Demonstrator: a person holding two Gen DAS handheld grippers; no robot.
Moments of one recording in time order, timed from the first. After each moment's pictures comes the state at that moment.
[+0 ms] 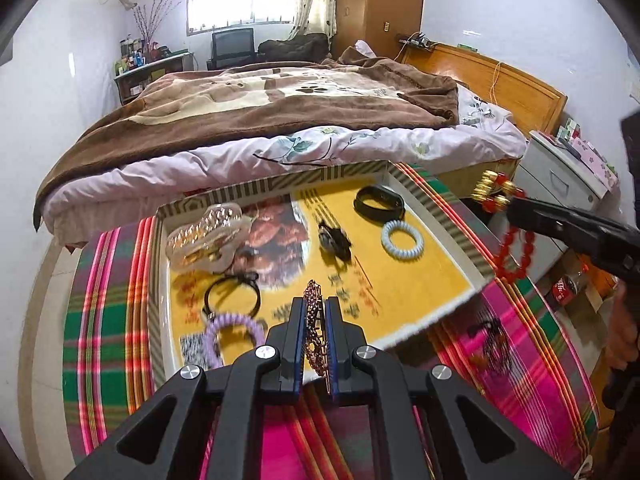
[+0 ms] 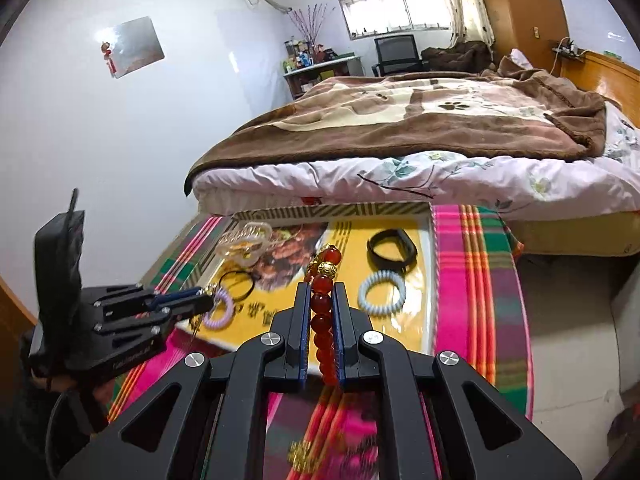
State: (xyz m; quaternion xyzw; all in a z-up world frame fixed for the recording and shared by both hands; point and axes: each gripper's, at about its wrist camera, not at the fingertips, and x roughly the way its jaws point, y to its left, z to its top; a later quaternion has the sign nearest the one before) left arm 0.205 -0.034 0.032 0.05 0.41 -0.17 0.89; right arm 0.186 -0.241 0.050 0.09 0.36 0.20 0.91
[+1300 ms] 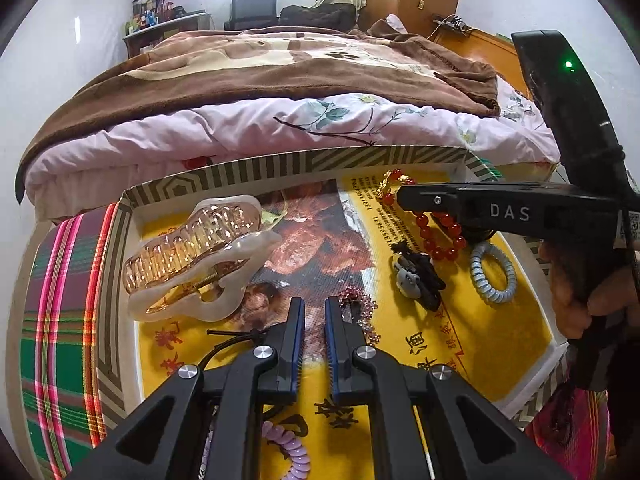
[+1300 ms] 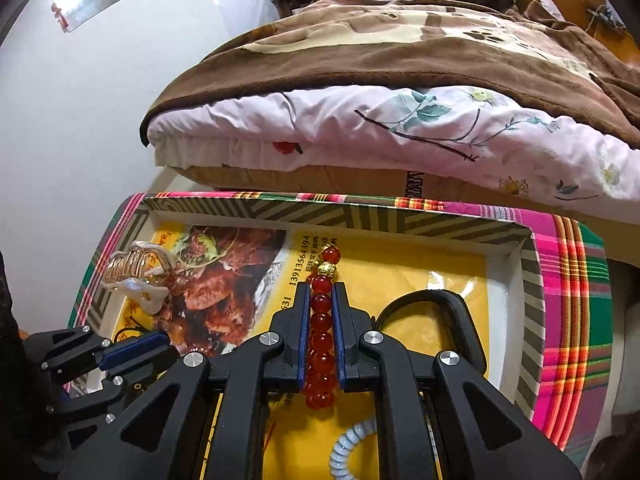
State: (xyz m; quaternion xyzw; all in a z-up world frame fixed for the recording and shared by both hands) left arm 0.309 -0.031 -0.038 0.03 0.47 -0.14 0.87; right arm 0.363 -0.187 -0.042 0.05 0.49 0.20 0.85
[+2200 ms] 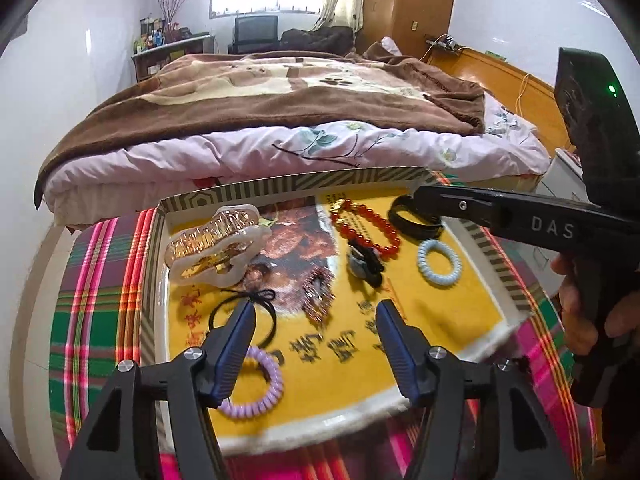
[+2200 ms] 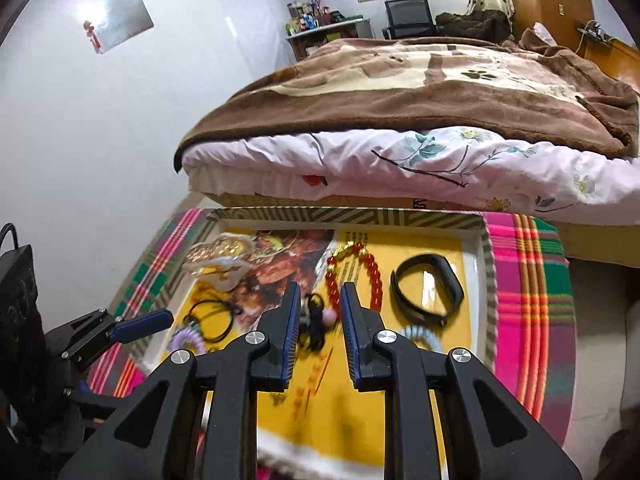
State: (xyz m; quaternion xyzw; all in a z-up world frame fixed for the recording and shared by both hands) left arm 0.236 -0.030 0.016 0.02 0.43 -0.14 0.89; right arm 0.272 -0.203 0.020 0.07 0.42 0.22 0.88
